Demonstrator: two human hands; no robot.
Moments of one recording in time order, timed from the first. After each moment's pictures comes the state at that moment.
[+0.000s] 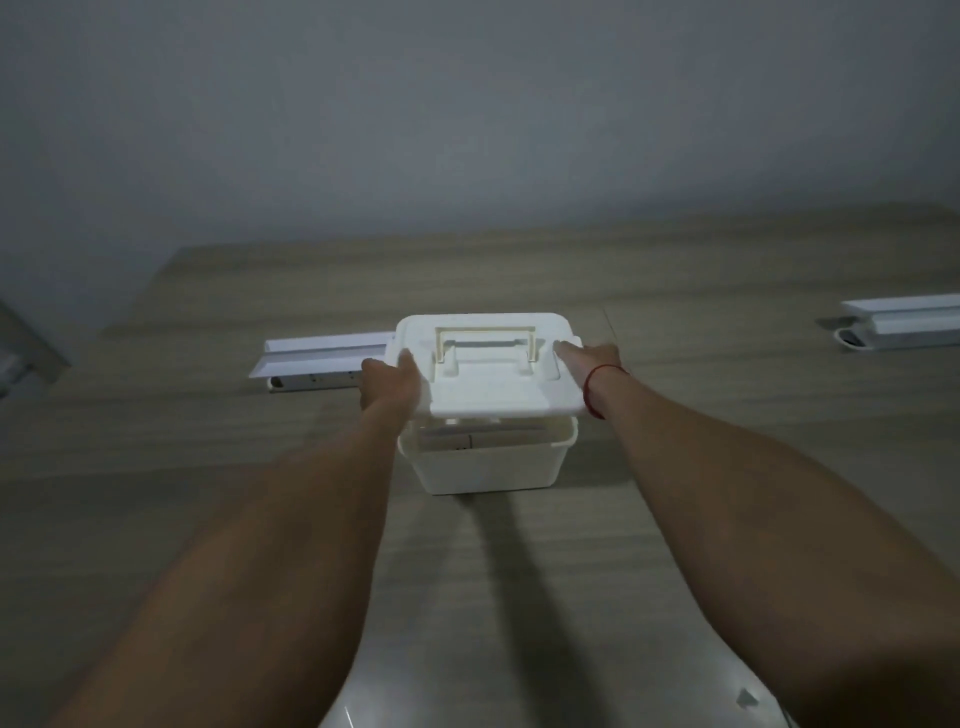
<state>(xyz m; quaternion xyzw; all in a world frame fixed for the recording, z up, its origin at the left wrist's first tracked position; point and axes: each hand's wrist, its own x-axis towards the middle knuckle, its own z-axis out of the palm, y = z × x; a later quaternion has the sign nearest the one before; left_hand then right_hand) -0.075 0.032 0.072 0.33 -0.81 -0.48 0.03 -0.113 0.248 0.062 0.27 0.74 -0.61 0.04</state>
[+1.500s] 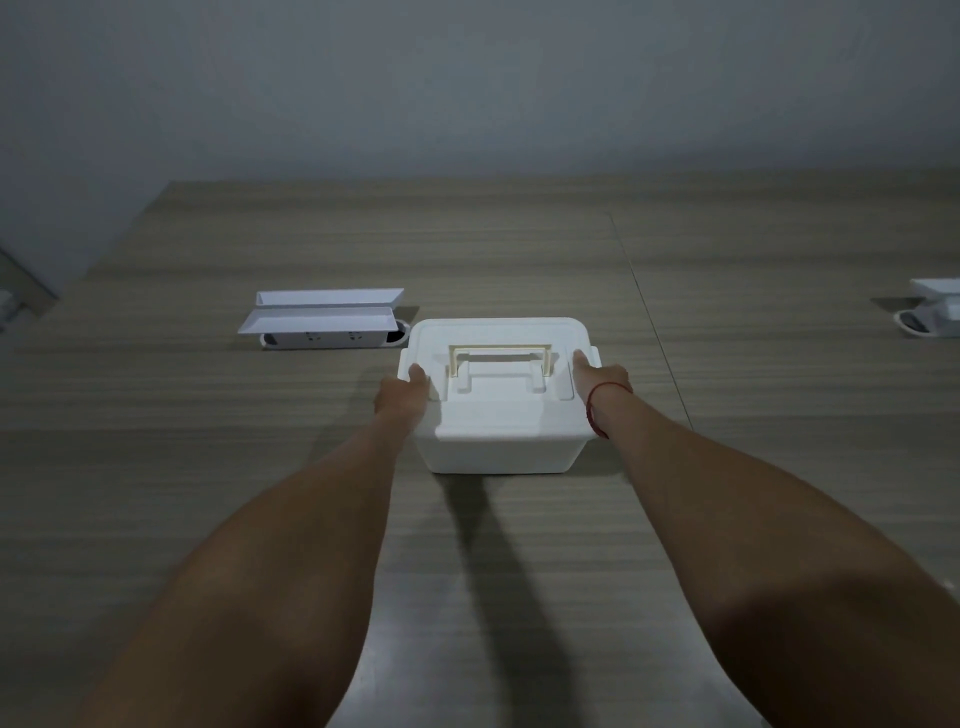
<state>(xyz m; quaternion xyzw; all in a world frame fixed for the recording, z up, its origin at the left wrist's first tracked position) -0.103 0.018 -0.019 0.35 -0.79 -0.50 -0.06 -0.127 0.235 -0.003 0.35 0.76 -0.53 0.11</state>
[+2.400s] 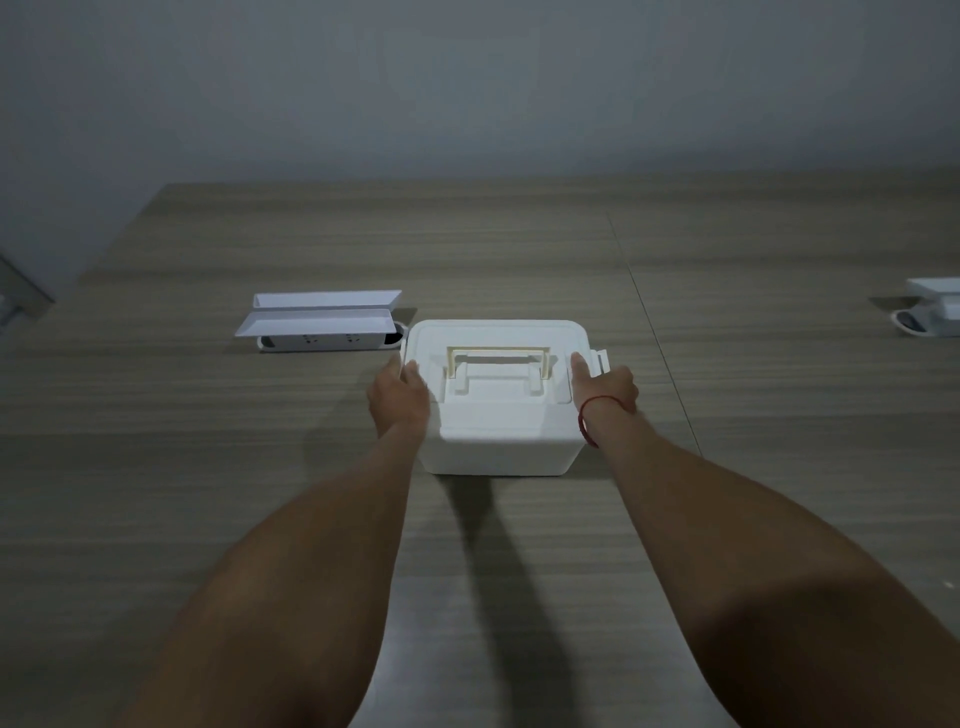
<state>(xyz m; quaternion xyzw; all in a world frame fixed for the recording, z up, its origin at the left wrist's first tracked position) -0.098 0.024 -0.028 0.29 -0.85 -0.43 0.14 -0.118 0.227 -0.007 0.36 0.80 -0.49 0.02</state>
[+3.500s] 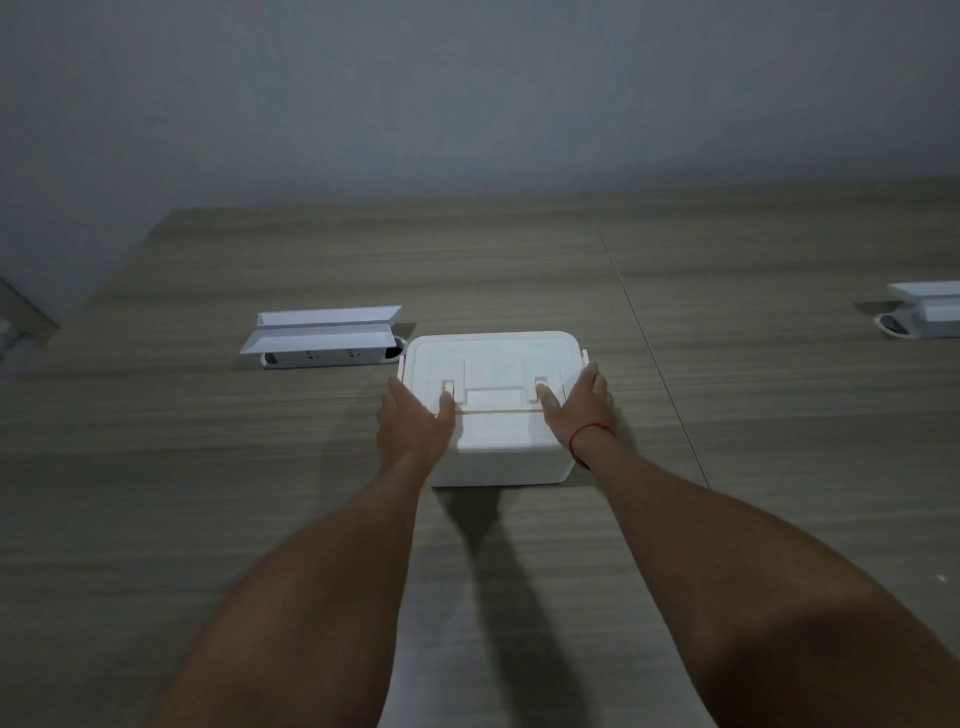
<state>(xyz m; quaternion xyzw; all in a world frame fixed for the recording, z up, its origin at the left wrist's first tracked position) -0.073 0.034 -0.029 0.25 -0.91 -0.34 0.03 -0.097 0.218 -0.020 0.17 0.92 -0.35 0.06</state>
